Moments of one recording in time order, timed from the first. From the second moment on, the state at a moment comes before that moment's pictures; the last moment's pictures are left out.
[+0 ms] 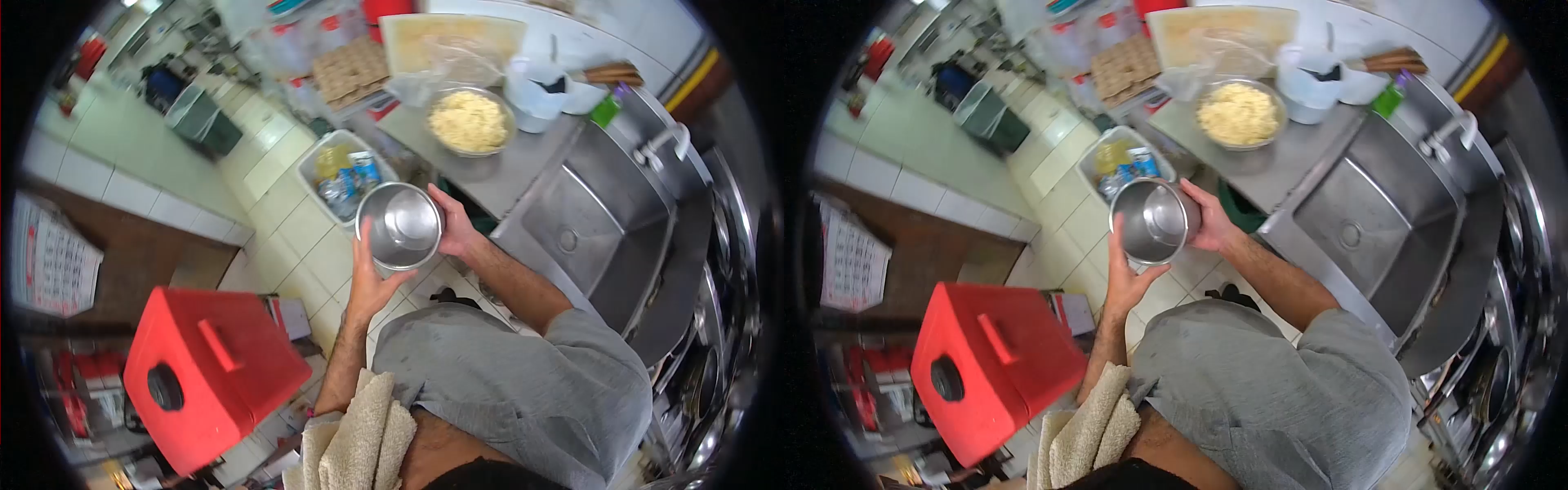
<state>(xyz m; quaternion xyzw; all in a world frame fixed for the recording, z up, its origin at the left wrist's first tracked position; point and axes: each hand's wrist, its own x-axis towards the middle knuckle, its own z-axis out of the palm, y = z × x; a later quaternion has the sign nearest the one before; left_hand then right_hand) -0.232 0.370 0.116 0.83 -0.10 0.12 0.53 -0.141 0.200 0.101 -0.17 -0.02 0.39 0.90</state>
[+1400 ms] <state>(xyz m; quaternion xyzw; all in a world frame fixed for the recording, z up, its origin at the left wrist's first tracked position) 0.037 0.312 0.050 0.55 0.06 -0.17 0.81 -0.072 0.004 0.053 -0.70 0.38 -0.18 0.58</state>
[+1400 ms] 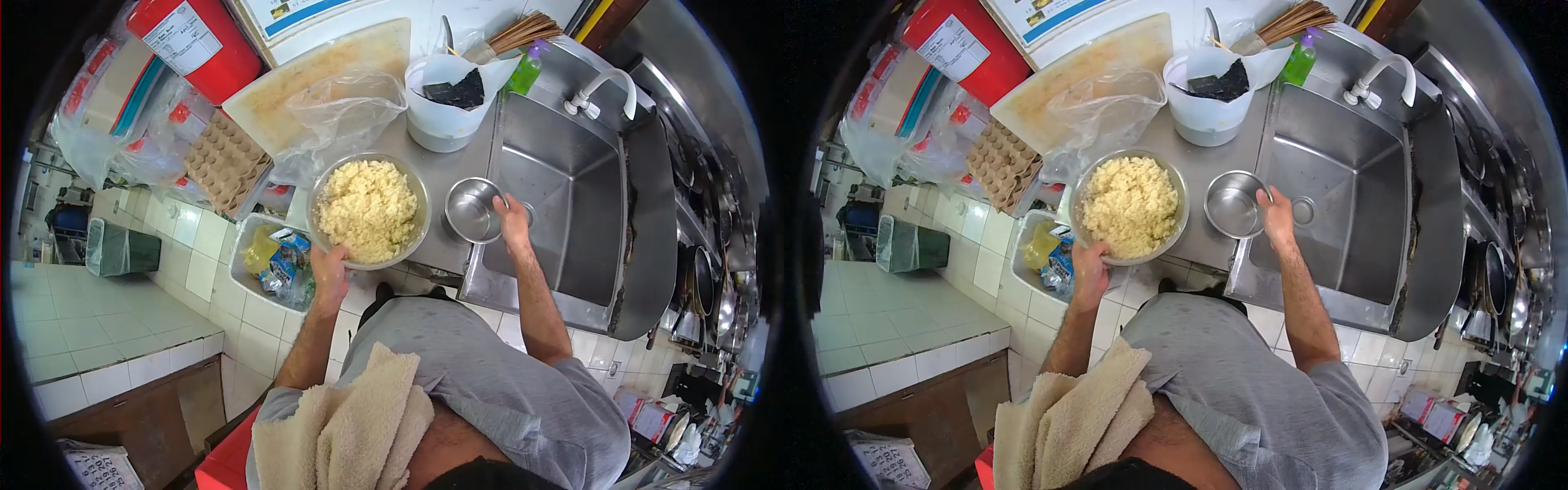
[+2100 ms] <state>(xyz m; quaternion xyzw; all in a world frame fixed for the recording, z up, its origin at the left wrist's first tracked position) 0.008 0.317 0.100 0.55 0.04 -0.04 0.84 0.046 0.165 0.157 -0.97 -0.17 -0.08 0.16</state>
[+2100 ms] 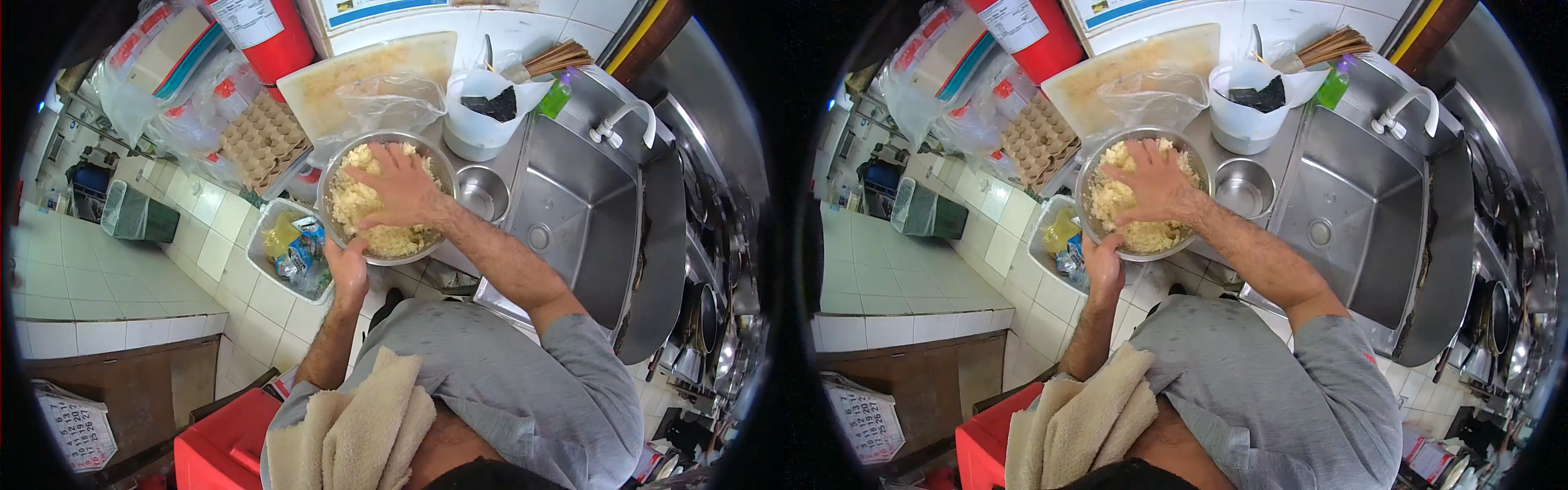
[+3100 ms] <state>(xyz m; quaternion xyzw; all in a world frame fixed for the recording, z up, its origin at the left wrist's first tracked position) 0.025 0.312 0.039 0.53 0.06 -0.06 0.84 0.022 0.062 0.163 -0.84 0.02 -0.06 0.54</state>
